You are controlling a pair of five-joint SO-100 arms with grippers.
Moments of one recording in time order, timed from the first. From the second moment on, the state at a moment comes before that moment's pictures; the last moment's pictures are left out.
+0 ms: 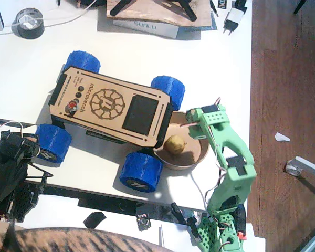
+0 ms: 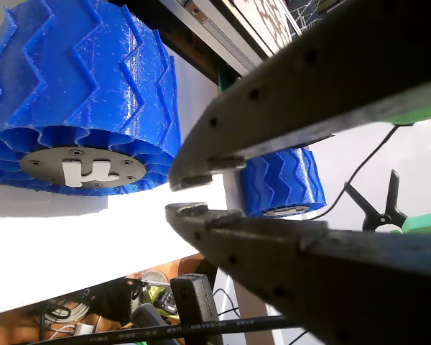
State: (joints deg) arm 0 9.6 160.0 171.6 59.1 -24.6; arm 1 -8.6 87.9 101.8 57.8 7.6
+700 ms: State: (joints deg) arm 0 9.6 159.0 171.6 59.1 -24.6; arm 1 -10.1 148.4 136.9 49.7 5.8
